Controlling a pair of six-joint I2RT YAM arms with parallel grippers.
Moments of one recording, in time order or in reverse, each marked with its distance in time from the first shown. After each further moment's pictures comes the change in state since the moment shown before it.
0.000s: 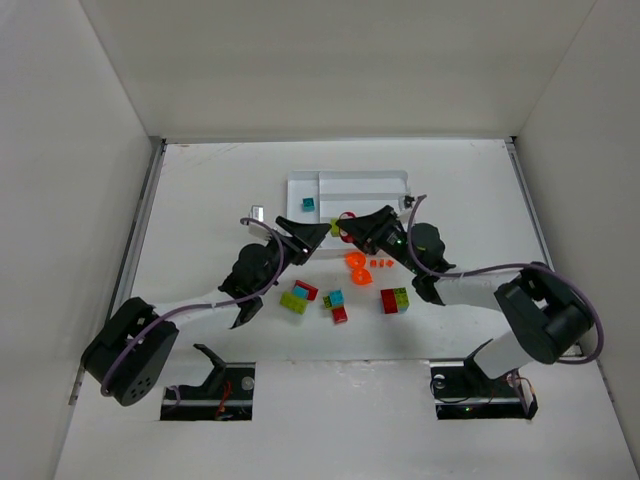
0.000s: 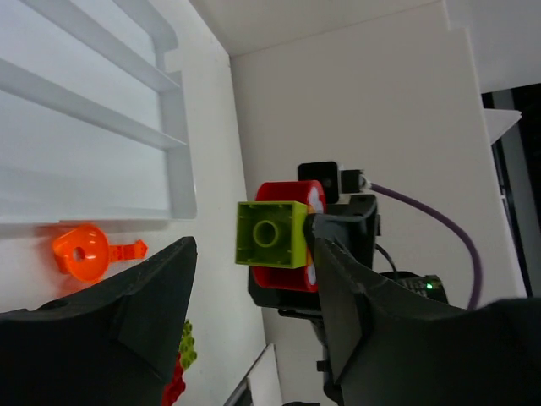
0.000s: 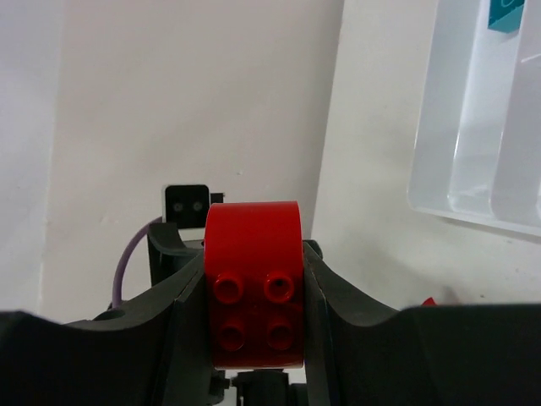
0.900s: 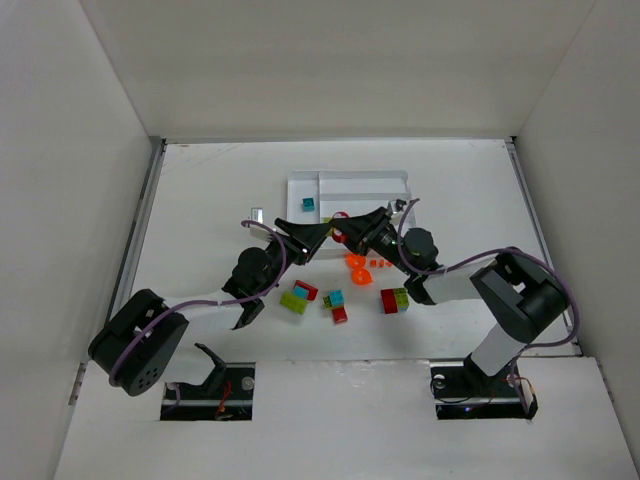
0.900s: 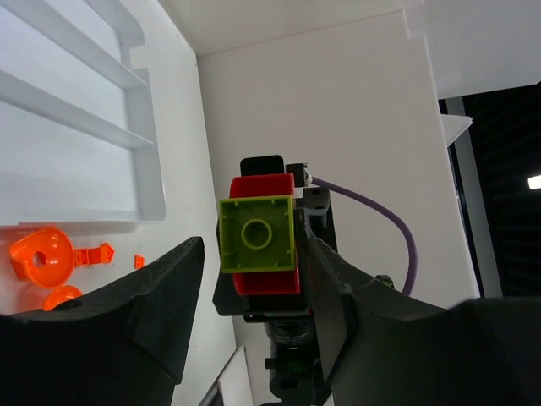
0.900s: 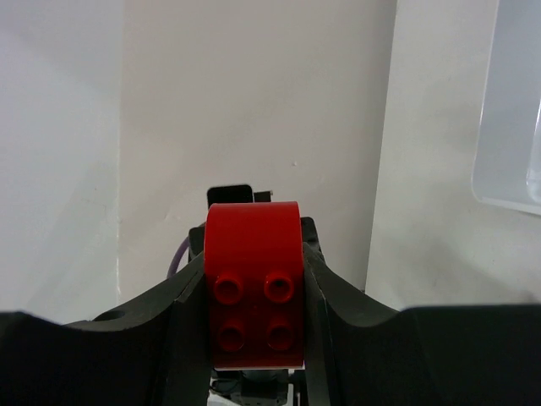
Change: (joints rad) left arm -0.007 0.058 -0.032 0.172 0.010 -0.074; right arm 0.021 0.160 0.004 0.257 -0.017 0.195
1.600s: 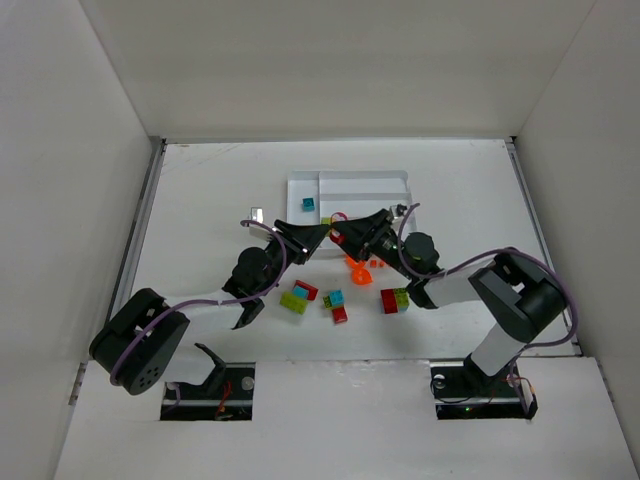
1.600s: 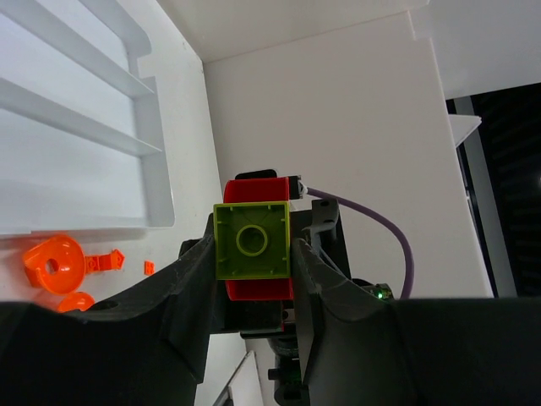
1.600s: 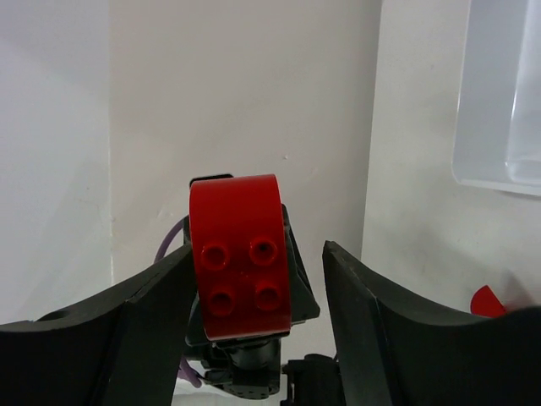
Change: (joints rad) left arm 0.004 0.009 0.000 0.011 -0.008 0.029; right arm 0.006 0.016 -0.031 0.021 -0.002 0.012
